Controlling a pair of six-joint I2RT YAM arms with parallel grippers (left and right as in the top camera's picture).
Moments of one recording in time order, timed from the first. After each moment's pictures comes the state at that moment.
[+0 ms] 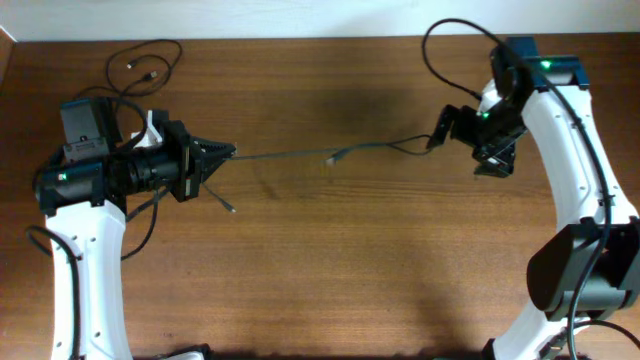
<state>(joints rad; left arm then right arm) 0.24 1.37 1.33 -0.97 0.98 -0.88 0.00 1.91 1.79 -1.40 -0.30 0.45</state>
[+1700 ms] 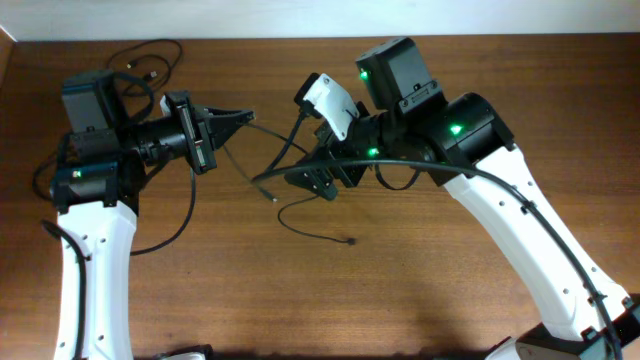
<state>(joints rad) 0.16 1.36 1.33 -0.59 1.17 -1.58 0.59 1.69 1.90 -1.08 -0.57 -0.19</state>
